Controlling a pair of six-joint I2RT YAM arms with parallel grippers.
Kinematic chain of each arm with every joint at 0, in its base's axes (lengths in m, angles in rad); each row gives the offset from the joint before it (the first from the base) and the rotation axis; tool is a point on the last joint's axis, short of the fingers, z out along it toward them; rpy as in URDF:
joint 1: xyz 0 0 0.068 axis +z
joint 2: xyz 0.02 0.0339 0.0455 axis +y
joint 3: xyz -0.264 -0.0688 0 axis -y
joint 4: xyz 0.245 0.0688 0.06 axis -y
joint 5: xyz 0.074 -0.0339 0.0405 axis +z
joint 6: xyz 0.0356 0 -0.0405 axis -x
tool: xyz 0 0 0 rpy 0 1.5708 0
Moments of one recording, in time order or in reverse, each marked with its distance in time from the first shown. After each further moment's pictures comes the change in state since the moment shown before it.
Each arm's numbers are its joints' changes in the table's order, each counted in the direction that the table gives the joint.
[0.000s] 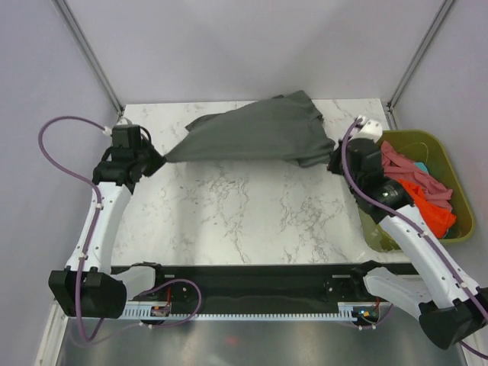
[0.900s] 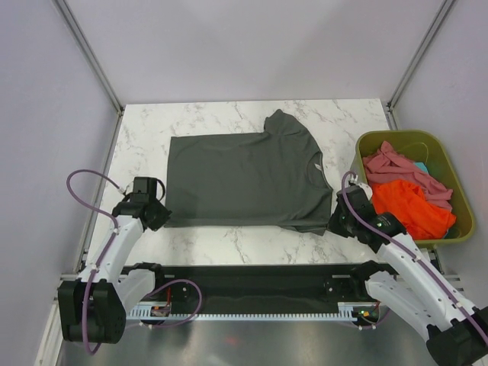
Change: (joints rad) left arm 0.000 -0.181 -0.668 0.001 0.129 0.082; right arm 0.004 -0.225 -0.521 -0.401 0.274 -0.360
